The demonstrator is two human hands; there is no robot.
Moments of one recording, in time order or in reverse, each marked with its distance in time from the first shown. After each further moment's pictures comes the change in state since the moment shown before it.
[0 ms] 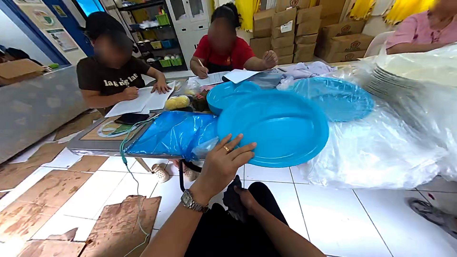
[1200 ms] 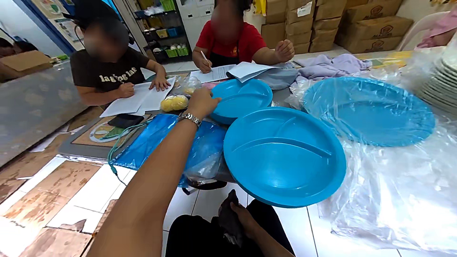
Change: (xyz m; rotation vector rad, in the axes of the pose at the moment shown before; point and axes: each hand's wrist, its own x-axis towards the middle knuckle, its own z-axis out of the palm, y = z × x) left_hand 0.129 -0.197 0.030 0.077 -0.541 -1.016; right_hand 0.016 0.003 0.004 0.179 -0.176 0.131
